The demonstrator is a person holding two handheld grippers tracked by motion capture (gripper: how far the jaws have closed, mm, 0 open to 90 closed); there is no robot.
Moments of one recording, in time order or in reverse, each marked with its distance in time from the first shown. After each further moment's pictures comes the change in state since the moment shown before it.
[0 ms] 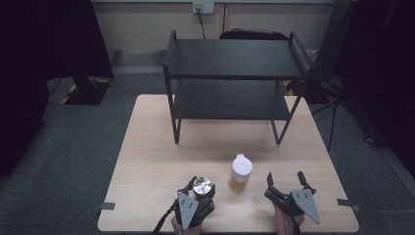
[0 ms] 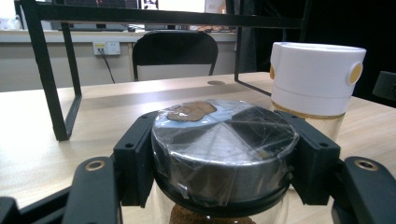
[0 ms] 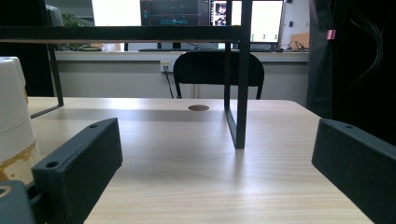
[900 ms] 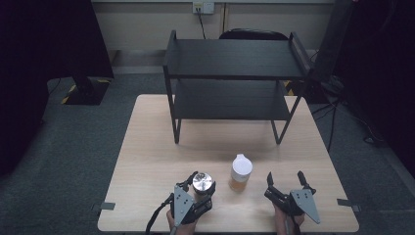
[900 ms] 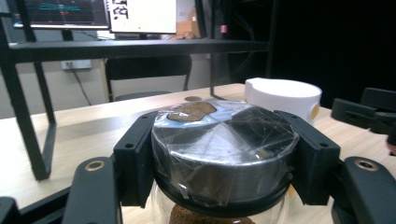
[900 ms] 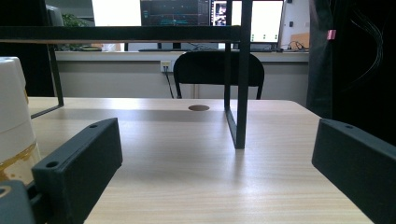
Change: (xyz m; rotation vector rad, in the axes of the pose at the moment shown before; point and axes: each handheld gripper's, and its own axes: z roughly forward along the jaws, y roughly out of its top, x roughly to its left) left arm 0.034 0.032 -0.003 -0.022 -0.147 0.022; right arm 0.000 0.000 0.000 0.000 0.001 0.000
